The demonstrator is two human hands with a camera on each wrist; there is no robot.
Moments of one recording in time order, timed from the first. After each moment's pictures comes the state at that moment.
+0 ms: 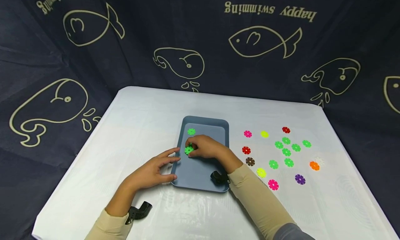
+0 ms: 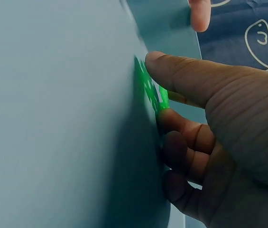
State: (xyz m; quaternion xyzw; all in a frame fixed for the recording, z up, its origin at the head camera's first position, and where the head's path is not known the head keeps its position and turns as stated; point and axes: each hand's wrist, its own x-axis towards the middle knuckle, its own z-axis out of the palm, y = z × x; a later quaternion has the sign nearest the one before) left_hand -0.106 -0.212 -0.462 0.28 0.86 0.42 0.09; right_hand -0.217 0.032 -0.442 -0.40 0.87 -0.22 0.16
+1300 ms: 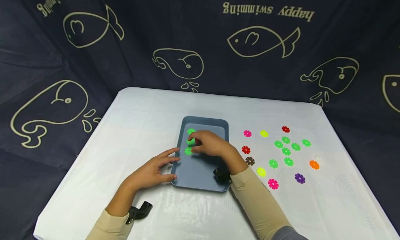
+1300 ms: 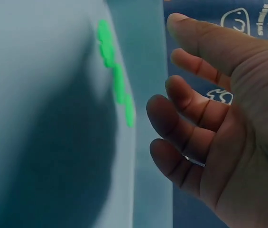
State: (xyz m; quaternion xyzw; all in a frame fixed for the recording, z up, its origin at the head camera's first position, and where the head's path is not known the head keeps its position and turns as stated) left_hand -0.105 -0.211 -0.461 0.28 0.86 0.43 0.09; right_hand -0.210 0.046 -0.414 -0.39 0.87 -0.26 0.14
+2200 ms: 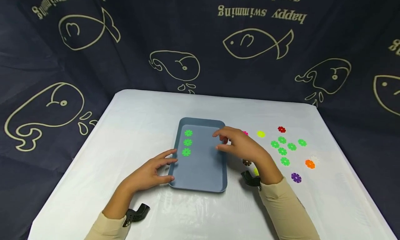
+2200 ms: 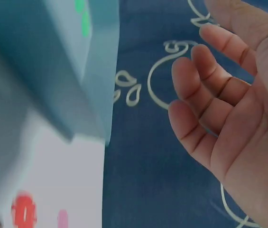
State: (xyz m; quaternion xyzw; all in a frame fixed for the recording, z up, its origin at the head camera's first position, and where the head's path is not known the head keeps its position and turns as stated) left_hand -0.106 -0.209 -0.463 0.27 0.86 0.43 0.09; right_hand -0.179 0.143 -0.375 -0.37 0.88 -0.31 0.05
